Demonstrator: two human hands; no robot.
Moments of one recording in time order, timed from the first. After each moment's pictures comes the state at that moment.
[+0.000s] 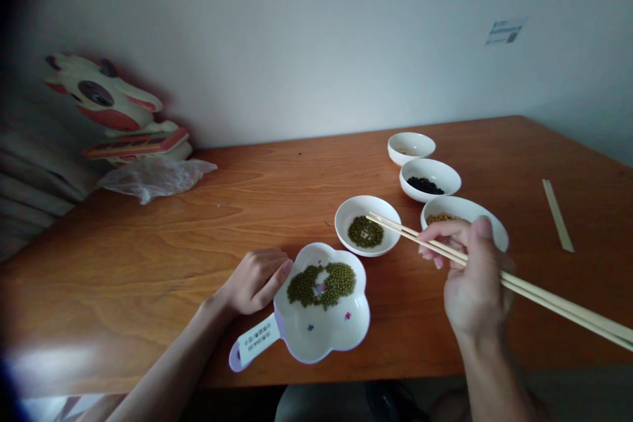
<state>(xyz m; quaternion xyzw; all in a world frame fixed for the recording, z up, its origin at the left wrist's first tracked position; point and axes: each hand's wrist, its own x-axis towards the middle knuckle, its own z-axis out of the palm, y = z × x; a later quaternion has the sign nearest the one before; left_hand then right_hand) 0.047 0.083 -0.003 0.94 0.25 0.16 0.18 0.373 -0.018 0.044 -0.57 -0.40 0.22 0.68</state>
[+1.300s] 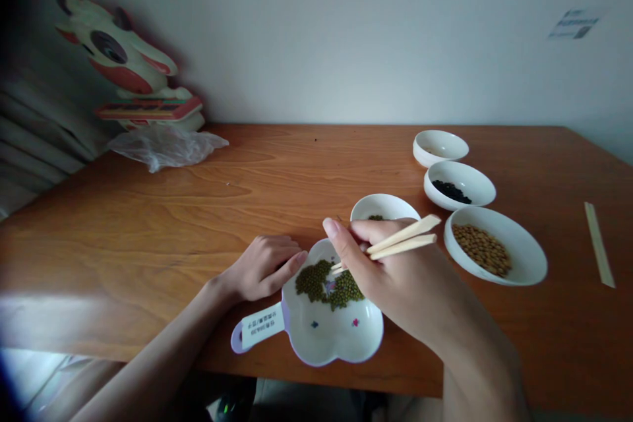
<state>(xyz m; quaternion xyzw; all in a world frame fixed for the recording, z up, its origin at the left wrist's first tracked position) 0.054 0.082 0.005 0.93 0.27 0.15 0.19 0.301 0.016 0.107 -0.58 -0.74 0.18 0.29</state>
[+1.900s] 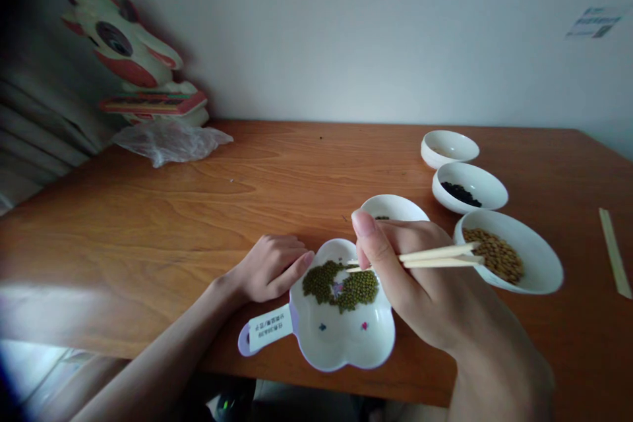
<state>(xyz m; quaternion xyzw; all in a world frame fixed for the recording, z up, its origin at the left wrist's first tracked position) 0.058 0.081 0.006 0.94 0.27 0.12 0.16 0.314 0.017 0.106 -0.58 -0.74 0.23 0.27</state>
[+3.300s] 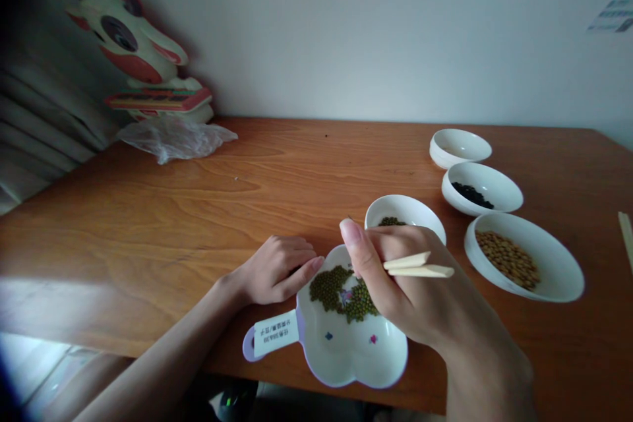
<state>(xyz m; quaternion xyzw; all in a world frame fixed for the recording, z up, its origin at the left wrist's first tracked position) 0.059 0.080 0.006 0.94 0.24 0.15 0.20 0.297 0.023 0.095 -0.55 -0.76 0.21 0.25</state>
